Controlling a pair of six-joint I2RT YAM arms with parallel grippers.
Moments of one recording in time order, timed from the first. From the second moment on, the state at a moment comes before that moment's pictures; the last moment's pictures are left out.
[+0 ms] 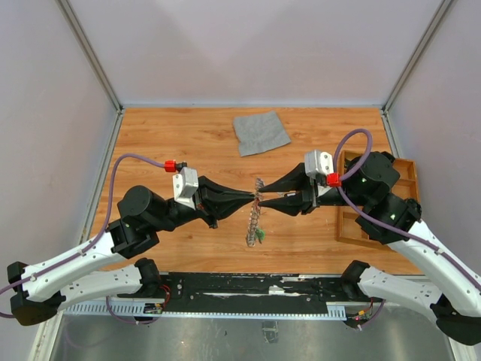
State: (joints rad) left arm -1.07 0.77 0.84 0.25 0.23 -0.16; right arm 0.83 0.87 1.13 -0.17 -0.77 -0.13
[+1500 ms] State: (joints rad) left arm -1.07 0.77 0.84 0.26 0.26 -0.14; right arm 0.83 0.87 1.13 -0.17 -0.78 -0.11
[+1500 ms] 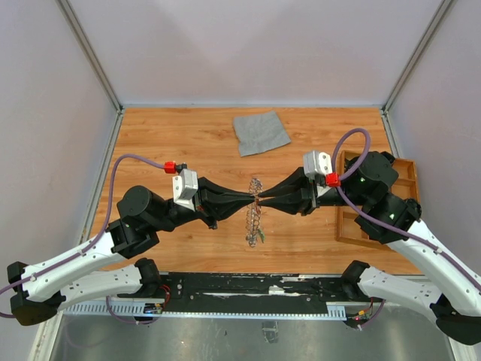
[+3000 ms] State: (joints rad) left arm -1.07 0.78 0.89 0.18 0.26 -0.06; right arm 0.83 0.95 1.35 -0.55 -0.74 -0.26
